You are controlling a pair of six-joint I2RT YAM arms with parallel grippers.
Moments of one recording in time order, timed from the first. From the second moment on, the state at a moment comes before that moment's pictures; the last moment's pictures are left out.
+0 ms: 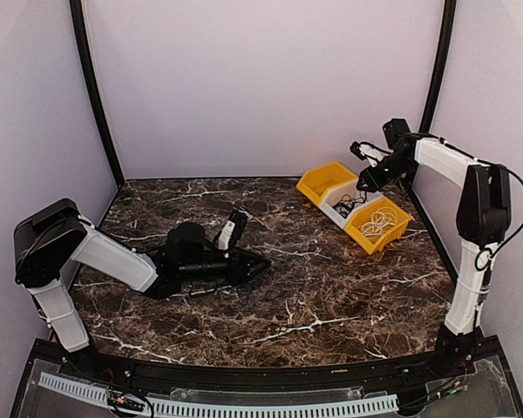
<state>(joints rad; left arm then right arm) -0.86 1.75 0.69 0.80 0.34 -0.43 0.13 2.04 1.82 -0.79 -0.28 -0.48</state>
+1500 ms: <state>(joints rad) -0.86 1.65 0.70 0.65 0.26 -0.39 0.27 2.24 1.90 -0.73 0.02 -0.54</state>
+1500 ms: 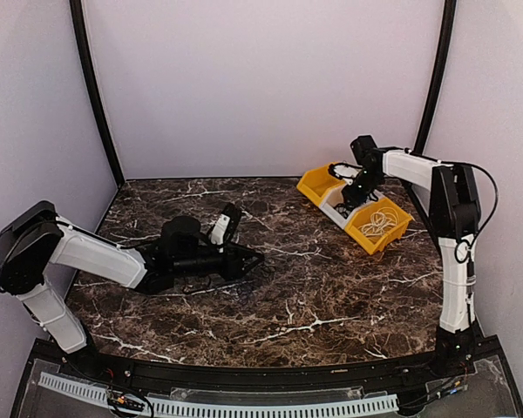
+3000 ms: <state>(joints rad) -0.86 1.51 0.72 0.17 -0.25 -0.68 0.60 2.31 1.82 -0.63 -0.56 -0.55</state>
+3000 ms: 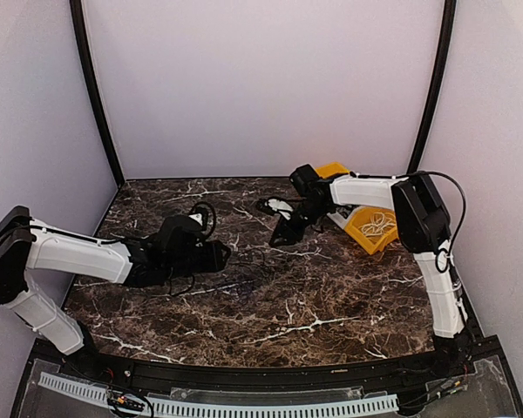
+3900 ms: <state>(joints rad) -0.86 1.47 0.68 0.30 -0.20 -0.57 0.68 2.31 1.91 -0.69 -0.61 -0.50</state>
